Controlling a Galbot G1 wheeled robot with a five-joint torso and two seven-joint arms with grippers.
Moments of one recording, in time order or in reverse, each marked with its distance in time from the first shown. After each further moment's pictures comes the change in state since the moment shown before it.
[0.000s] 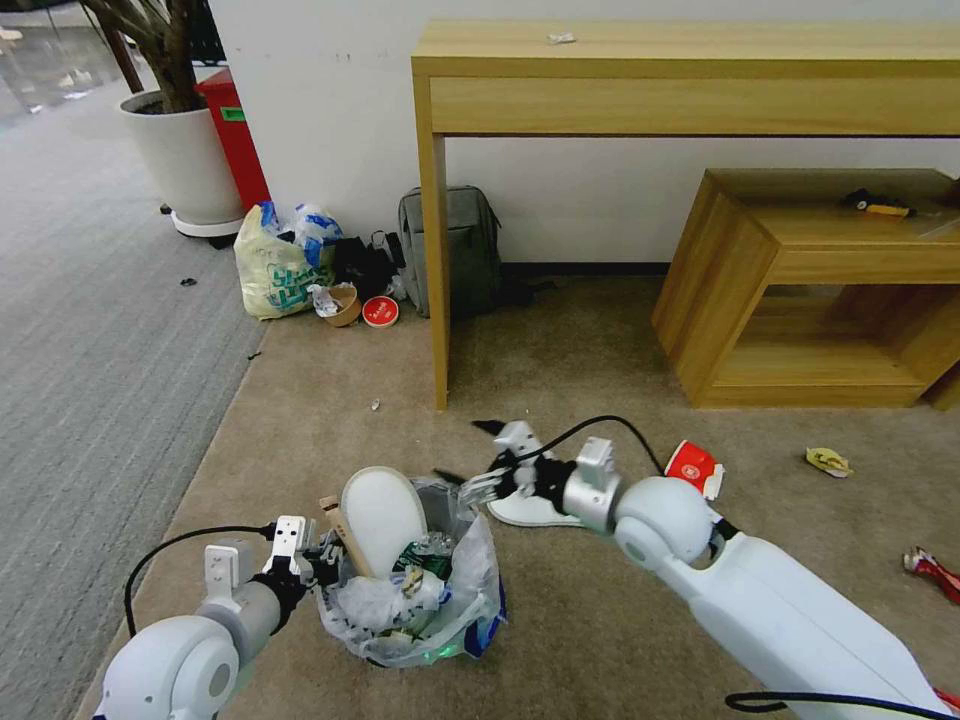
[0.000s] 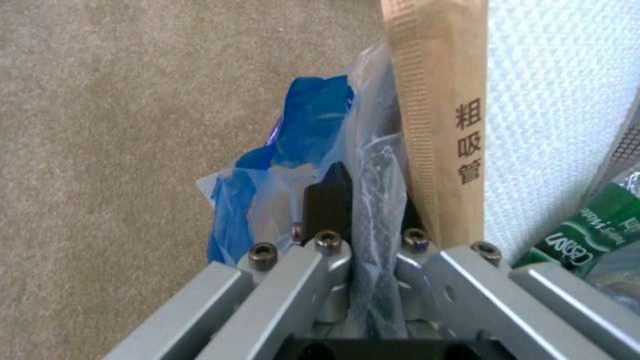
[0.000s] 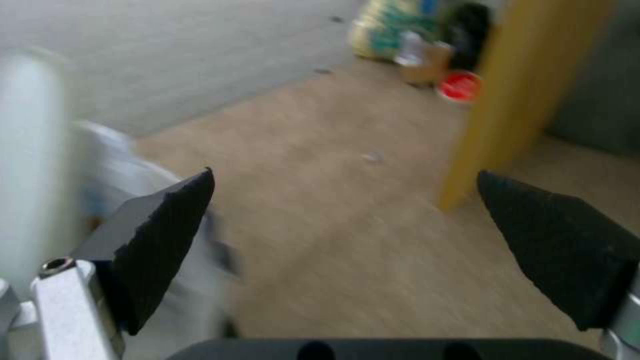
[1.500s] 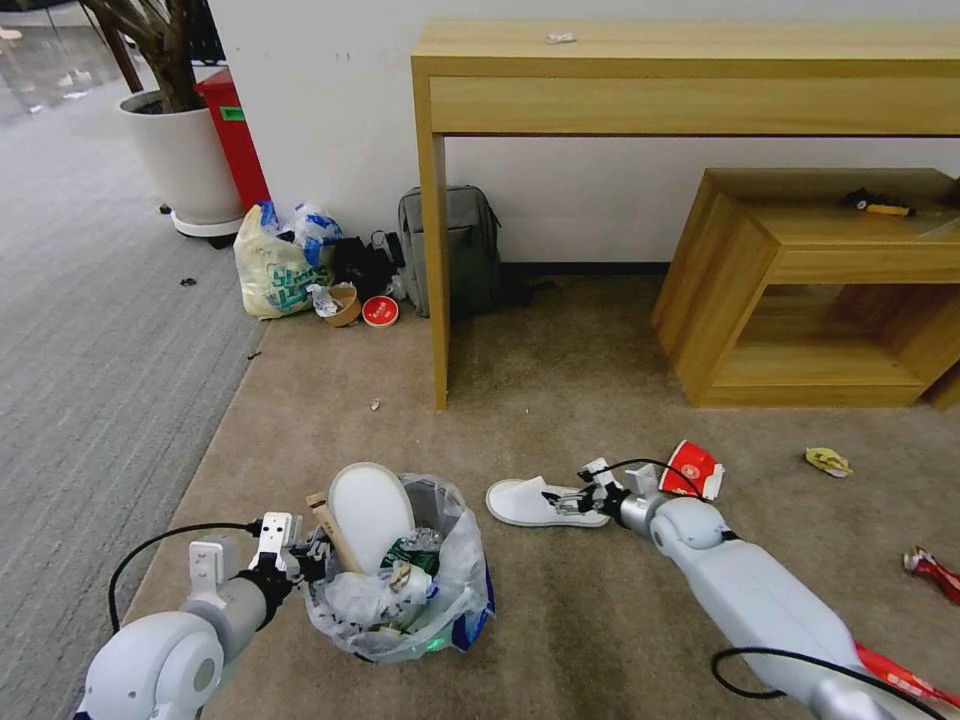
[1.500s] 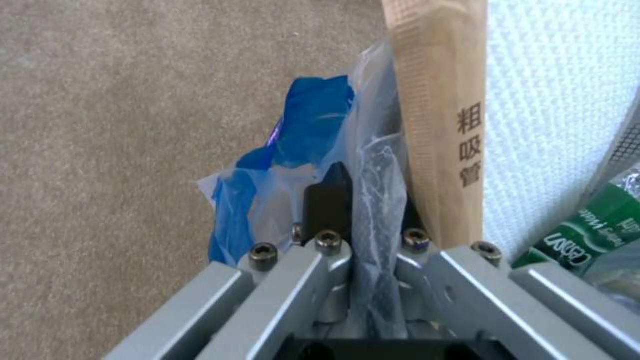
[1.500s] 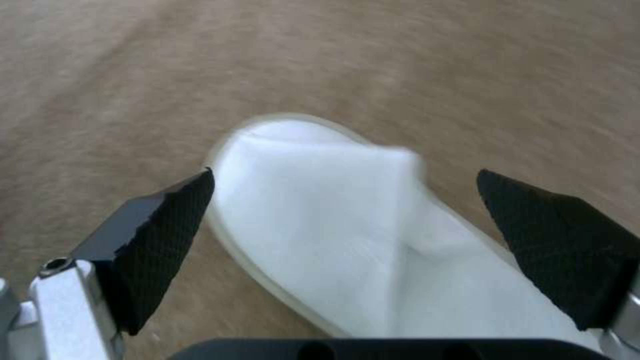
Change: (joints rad) left arm -0.002 0.015 -0.032 0.010 -0.021 0.000 0.008; right arm 0.174 0.264 0.028 -0.866 -0.159 0.104 -0.224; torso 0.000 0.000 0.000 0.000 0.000
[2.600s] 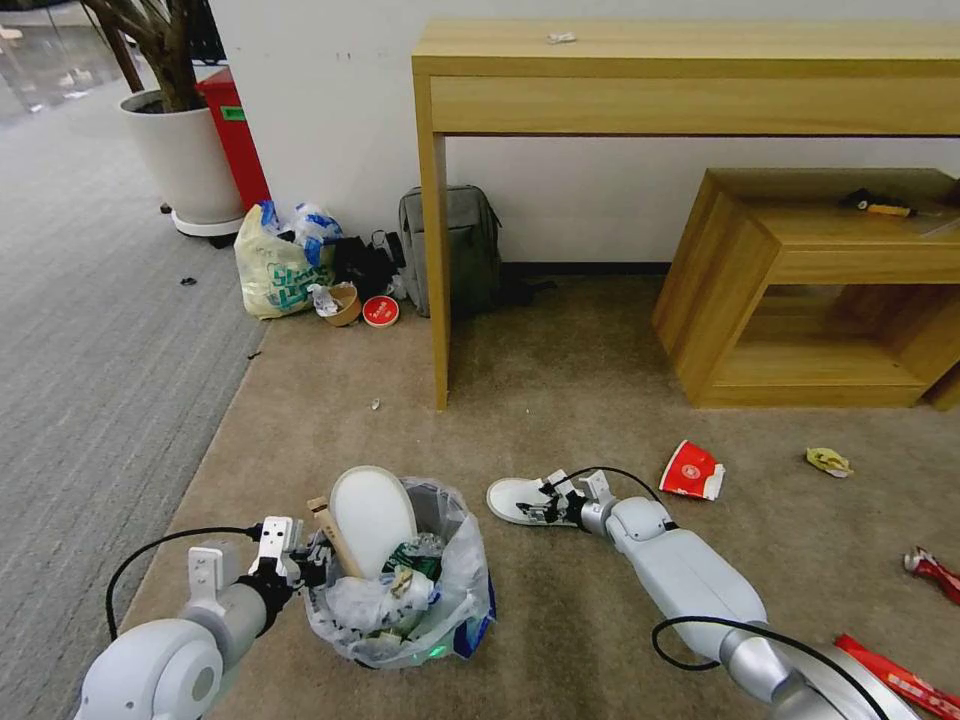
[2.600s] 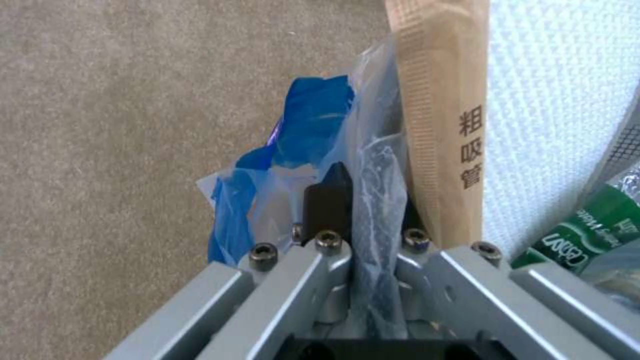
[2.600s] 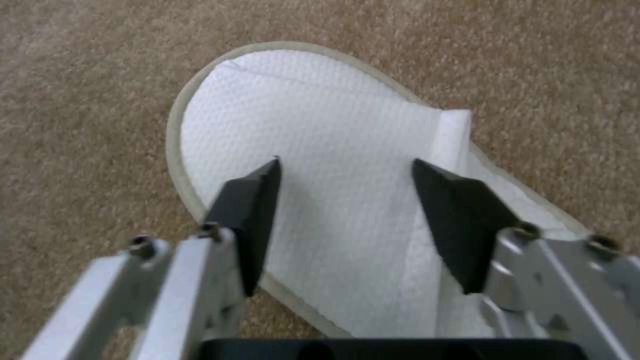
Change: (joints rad) left arm 0.021 -0.006 -0.001 -0.023 0.016 0.000 0.008; right arm 0.059 0.118 0.008 -0.209 -0.122 0.024 0.029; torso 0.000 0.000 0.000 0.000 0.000
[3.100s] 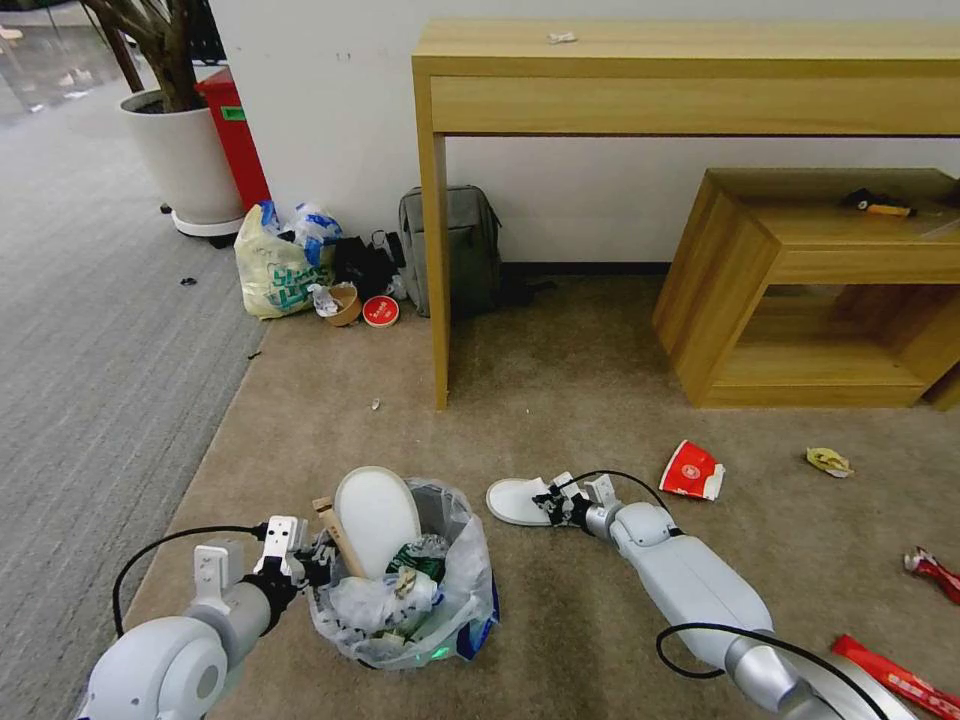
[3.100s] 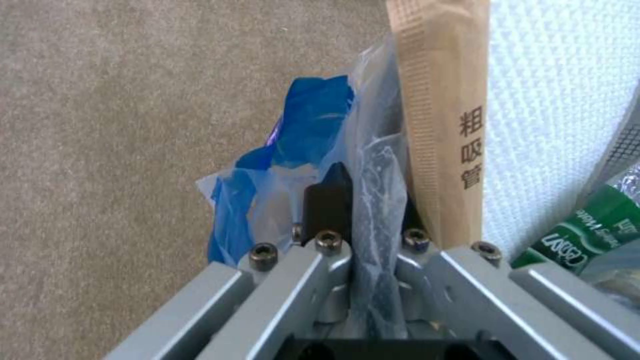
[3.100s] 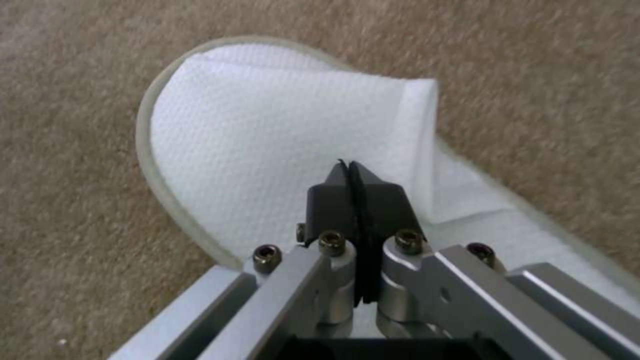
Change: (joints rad) left arm -0.005 0.014 0.016 0.003 -0.004 0.000 -0.002; right arm -0.026 -0.016 0.024 0.031 -0.004 0.014 0.033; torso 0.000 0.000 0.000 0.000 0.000
